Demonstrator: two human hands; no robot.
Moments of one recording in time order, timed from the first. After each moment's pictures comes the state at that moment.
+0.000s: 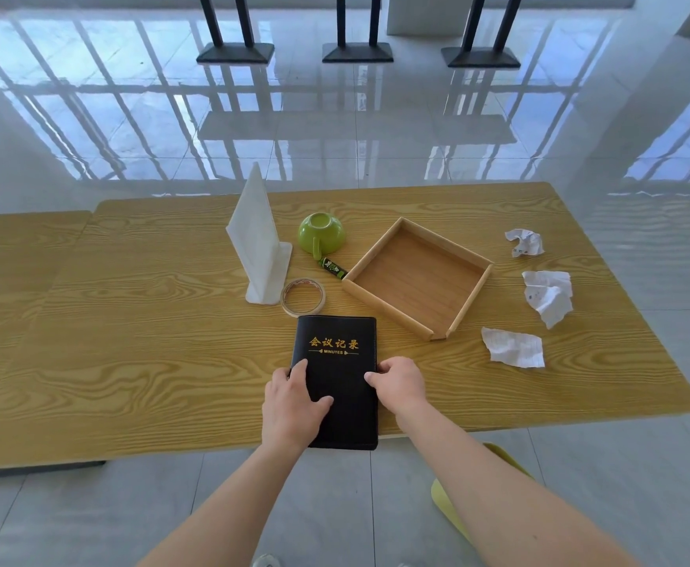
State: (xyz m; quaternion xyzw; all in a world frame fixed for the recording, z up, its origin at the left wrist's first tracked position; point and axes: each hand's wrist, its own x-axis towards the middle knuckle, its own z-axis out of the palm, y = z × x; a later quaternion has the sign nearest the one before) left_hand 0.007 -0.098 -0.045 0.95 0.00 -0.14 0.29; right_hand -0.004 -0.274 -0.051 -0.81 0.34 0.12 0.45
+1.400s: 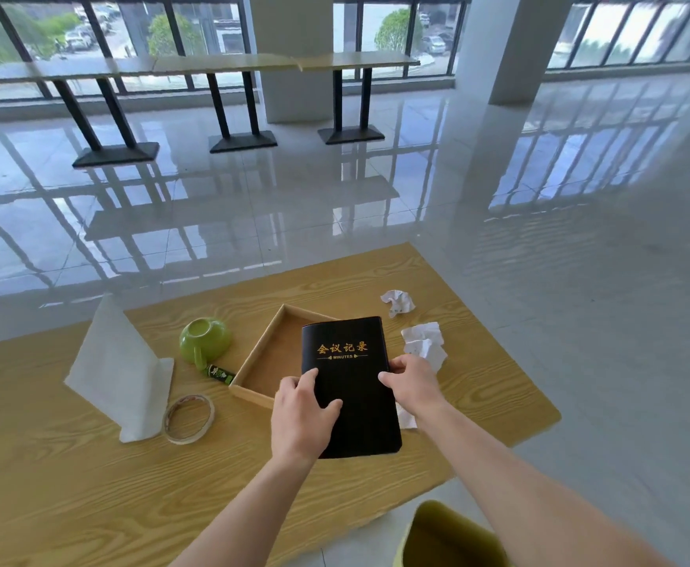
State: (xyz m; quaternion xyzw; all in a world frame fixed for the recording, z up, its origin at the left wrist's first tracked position) left_hand 0.050 -0.294 0.037 0.91 -0.17 -0.10 0.36; right_hand -0.010 -0.473 0.047 -0.78 0.38 -0.03 0.50
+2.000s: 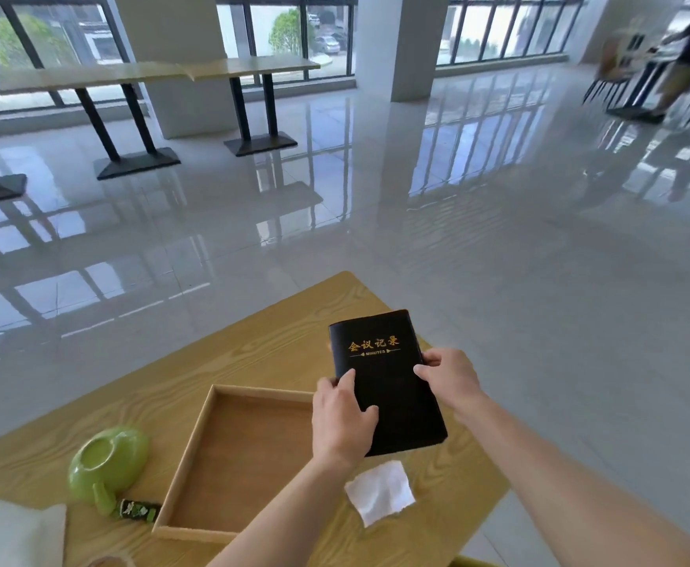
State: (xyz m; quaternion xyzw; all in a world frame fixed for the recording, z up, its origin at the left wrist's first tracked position) left_hand 0.110 -0.463 0.050 0.86 -0.31 -0.19 0.36; right_hand 0.014 -0.625 0.063 -0.75 0.51 -0.12 0.41
